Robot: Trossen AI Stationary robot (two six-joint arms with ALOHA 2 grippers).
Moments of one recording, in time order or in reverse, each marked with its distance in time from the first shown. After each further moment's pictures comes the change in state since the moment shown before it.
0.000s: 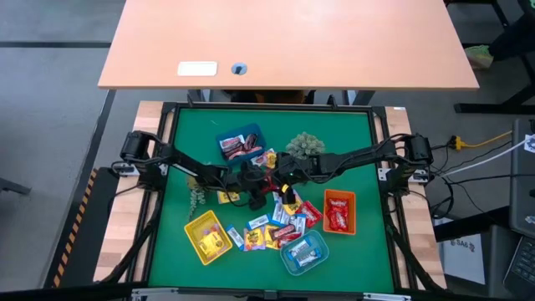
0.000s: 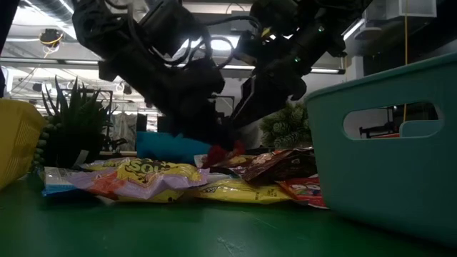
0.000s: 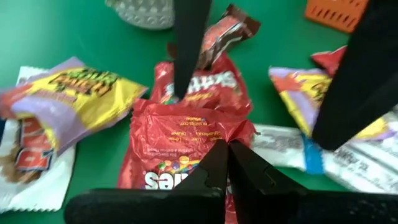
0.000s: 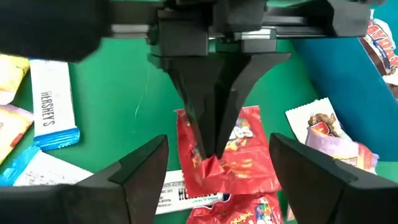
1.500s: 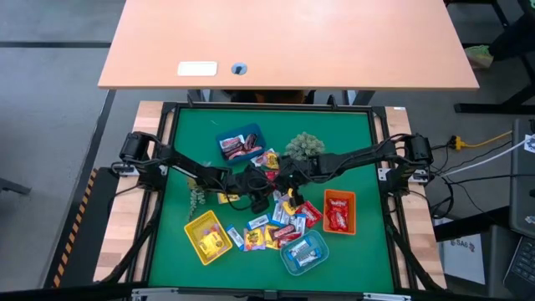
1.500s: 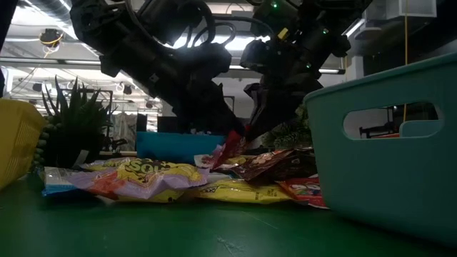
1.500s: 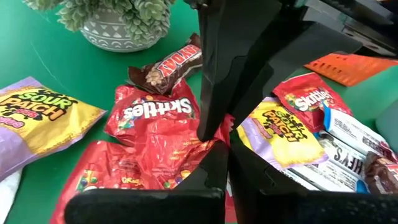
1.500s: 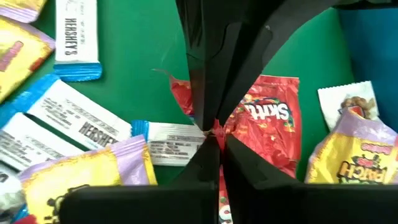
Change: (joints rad) left arm -0.031 -0.003 0.020 0.073 0.043 -0.052; right arm 0.000 0.000 0.000 -0.122 -0.051 -0.154
